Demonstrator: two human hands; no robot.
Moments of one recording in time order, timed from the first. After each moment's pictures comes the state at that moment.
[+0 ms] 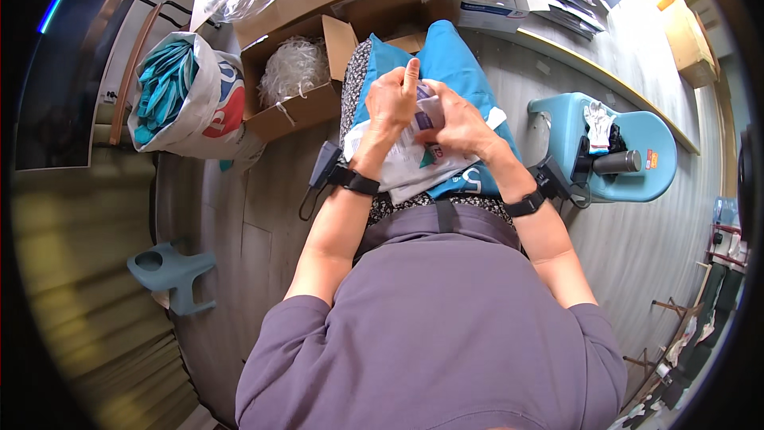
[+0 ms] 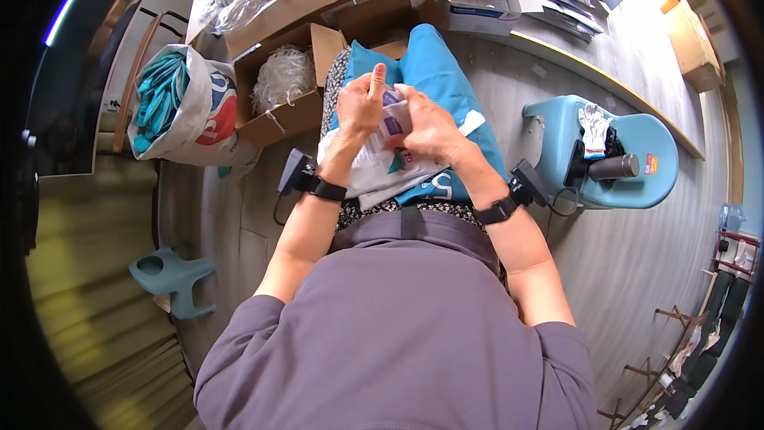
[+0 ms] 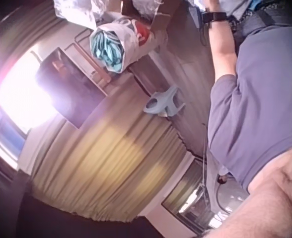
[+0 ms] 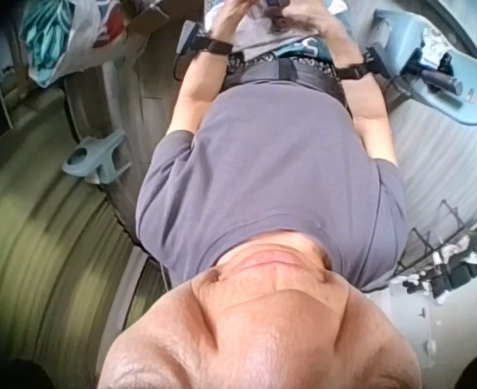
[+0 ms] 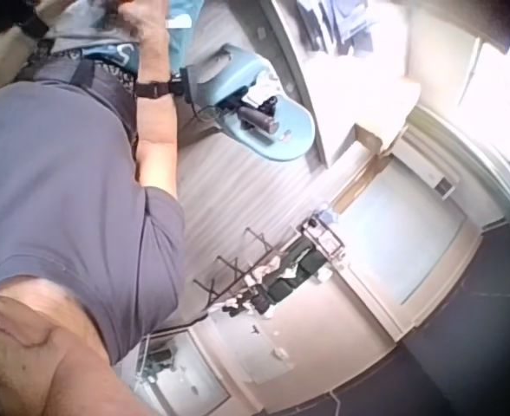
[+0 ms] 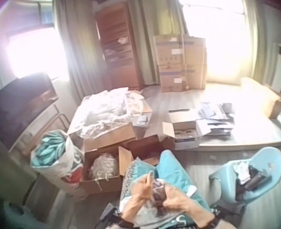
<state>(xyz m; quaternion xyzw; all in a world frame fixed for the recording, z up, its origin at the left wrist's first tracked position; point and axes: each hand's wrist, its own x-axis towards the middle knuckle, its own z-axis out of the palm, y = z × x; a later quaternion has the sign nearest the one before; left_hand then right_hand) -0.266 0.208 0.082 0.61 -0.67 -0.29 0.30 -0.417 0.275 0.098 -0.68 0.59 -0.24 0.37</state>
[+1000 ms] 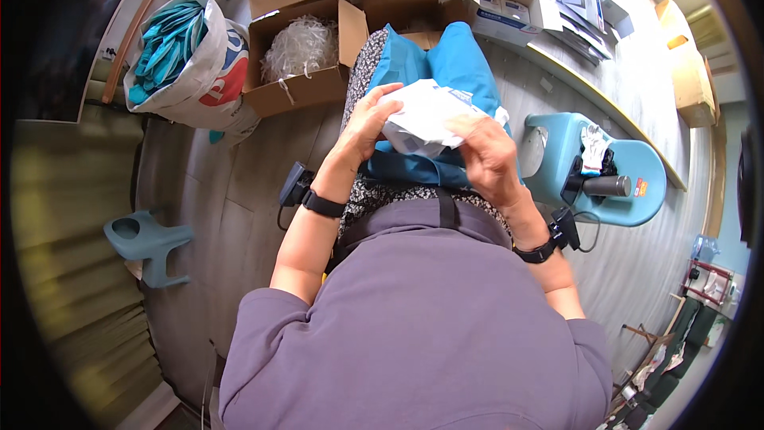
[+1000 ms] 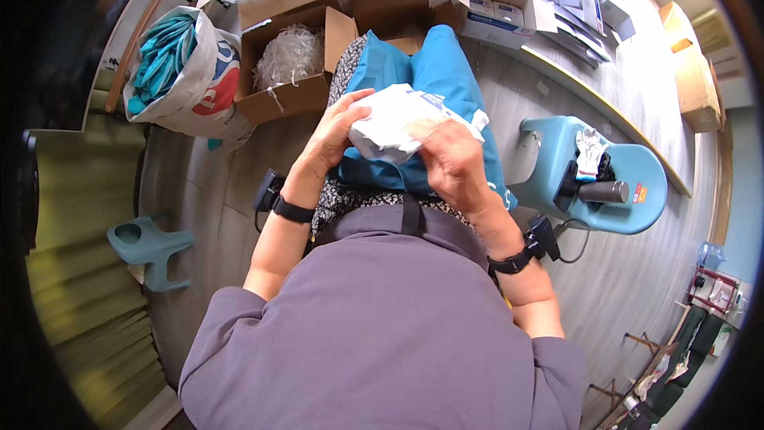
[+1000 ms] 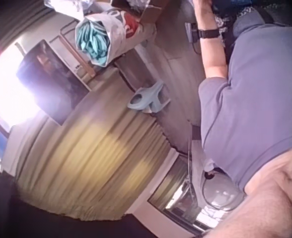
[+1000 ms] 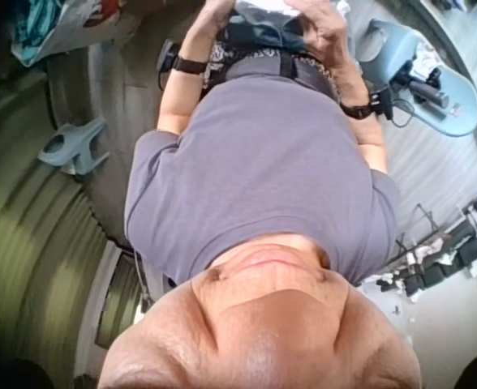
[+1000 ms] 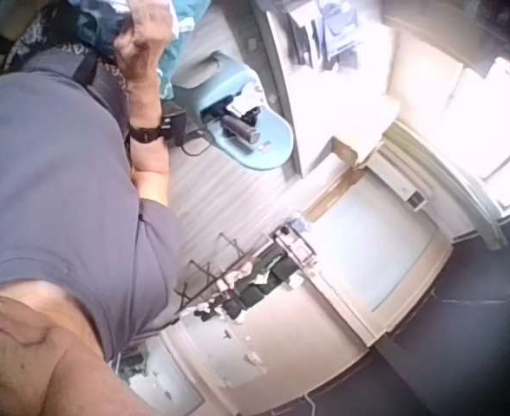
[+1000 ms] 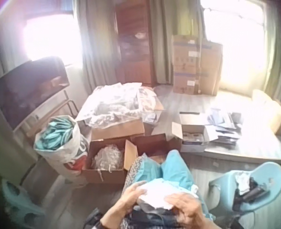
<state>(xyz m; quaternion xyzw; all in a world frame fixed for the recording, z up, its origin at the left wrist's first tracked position) -0.196 0.253 0.089 0.48 -0.37 -0.72 0.34 -0.425 0.334 0.133 -0.78 0.43 -0.41 0.17</state>
